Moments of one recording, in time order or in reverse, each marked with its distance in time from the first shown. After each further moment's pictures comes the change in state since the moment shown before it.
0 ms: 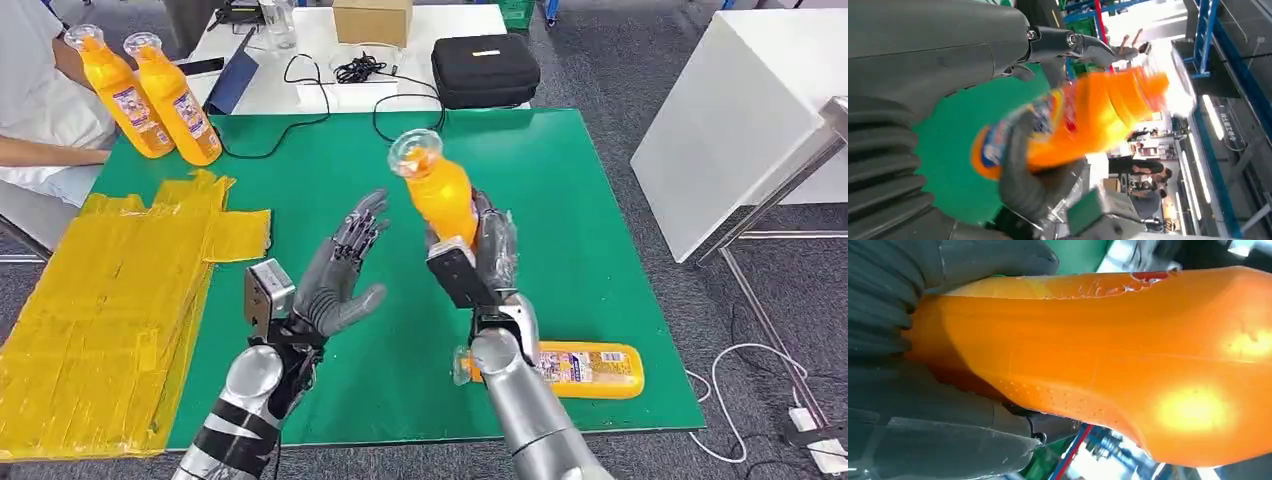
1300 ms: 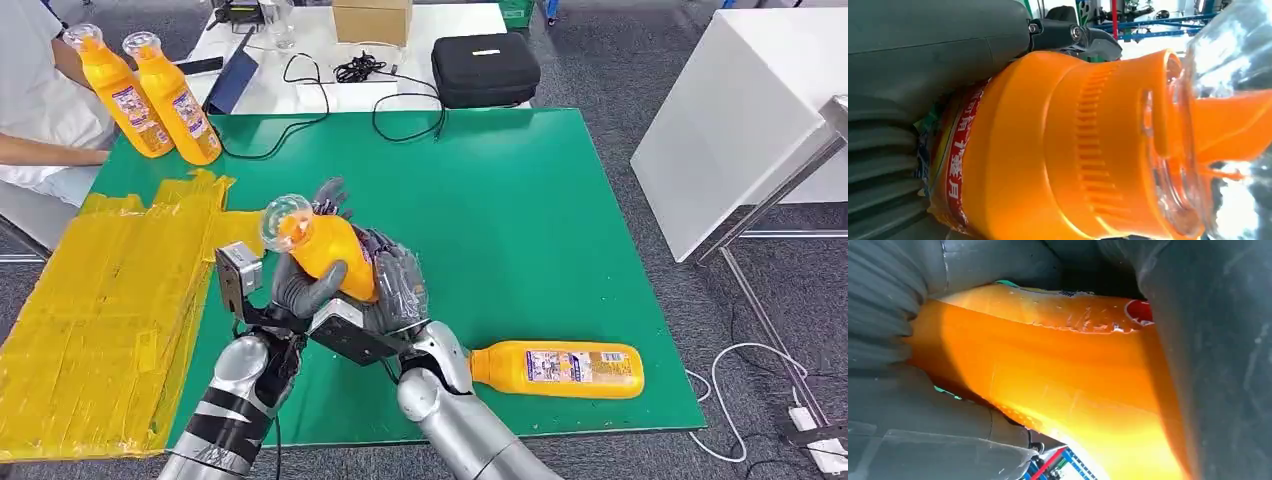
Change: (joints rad) left arm -0.031 0.010 0.084 0.103 0.068 0.032 -0.005; right arm -0.005 0.070 0.371 0.143 0.008 -0.053 0.021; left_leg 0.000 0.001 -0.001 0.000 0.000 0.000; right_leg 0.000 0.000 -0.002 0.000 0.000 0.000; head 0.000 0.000
